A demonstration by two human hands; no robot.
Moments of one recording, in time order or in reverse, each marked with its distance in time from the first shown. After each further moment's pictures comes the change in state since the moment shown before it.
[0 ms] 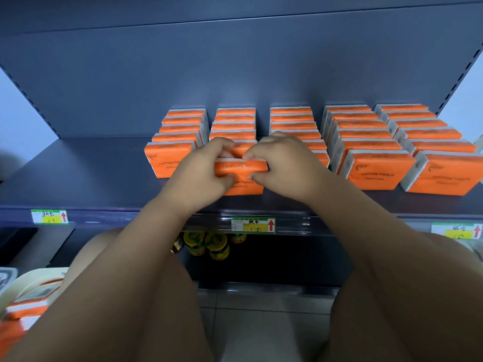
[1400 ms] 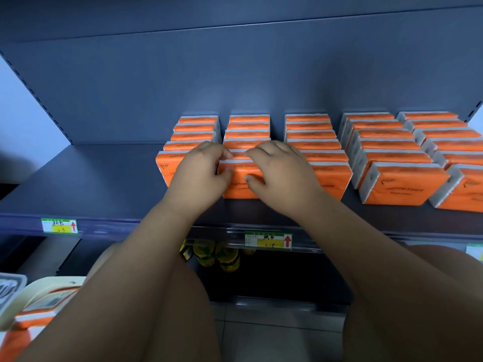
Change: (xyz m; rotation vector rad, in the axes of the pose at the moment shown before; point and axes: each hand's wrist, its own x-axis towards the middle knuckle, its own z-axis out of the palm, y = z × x) left_hand 0.019 -0.026 -0.011 0.177 0.170 0.012; right_hand 0.027 -0.017 0.035 -0.148 0.098 0.057
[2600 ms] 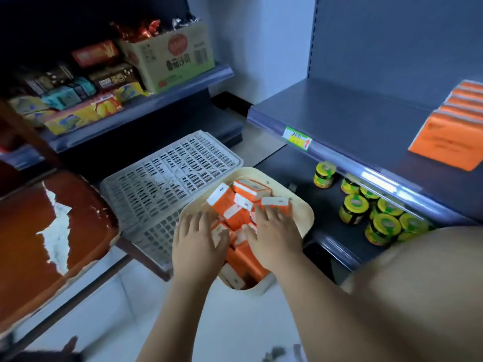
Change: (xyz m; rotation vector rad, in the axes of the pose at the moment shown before) left_hand -0.435 -0.125 -0.141 0.662 0.188 -1.065; right_hand -0.120 -0.392 0.146 0.267 -0.654 -0.379
